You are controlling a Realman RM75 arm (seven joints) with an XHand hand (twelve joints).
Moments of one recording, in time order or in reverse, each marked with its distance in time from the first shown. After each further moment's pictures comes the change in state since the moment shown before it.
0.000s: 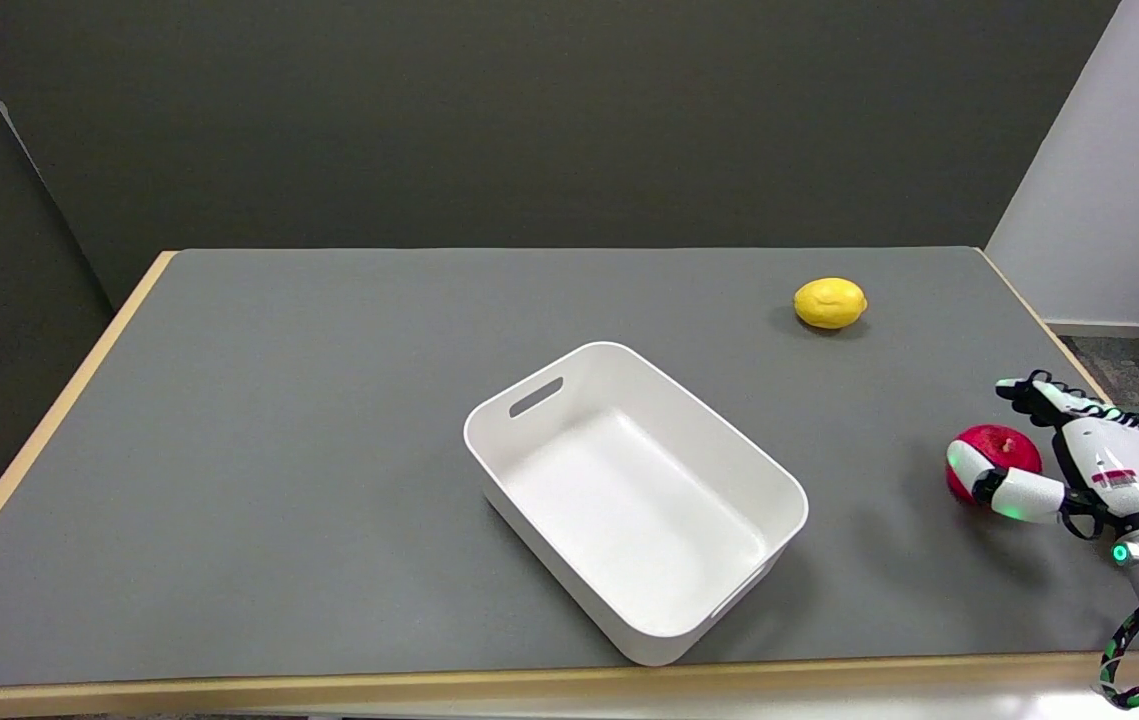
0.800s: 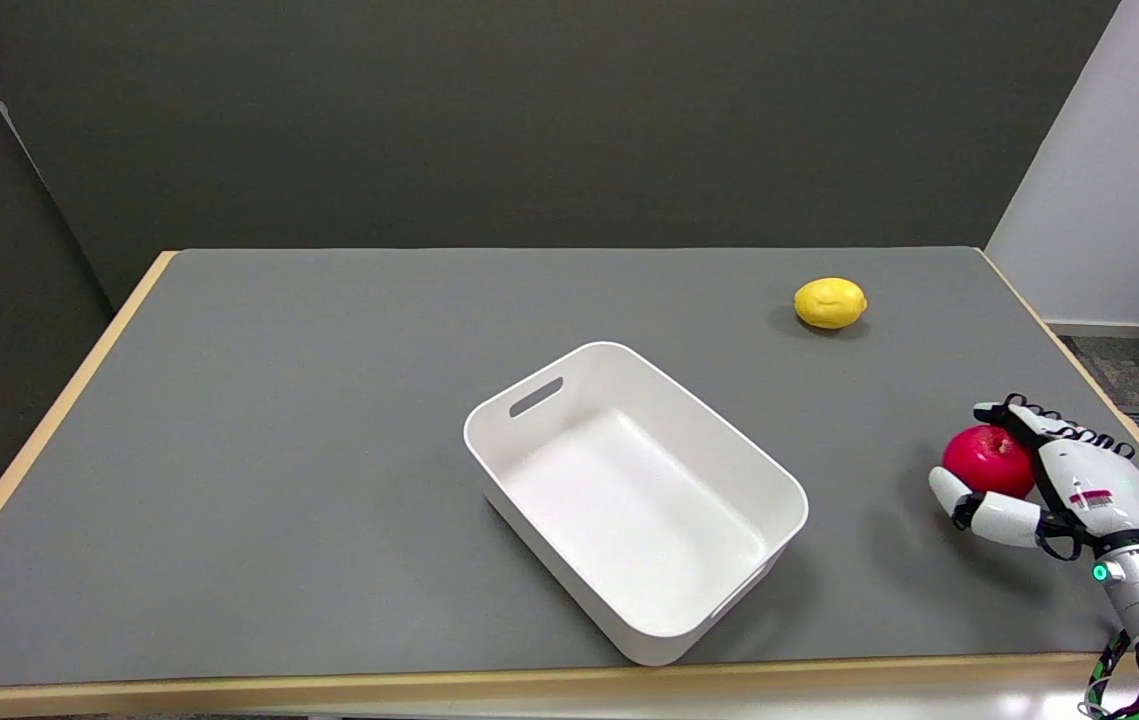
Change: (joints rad) arm 0.006 -0.011 -0.055 -0.011 0.001 -0.006 -0.001
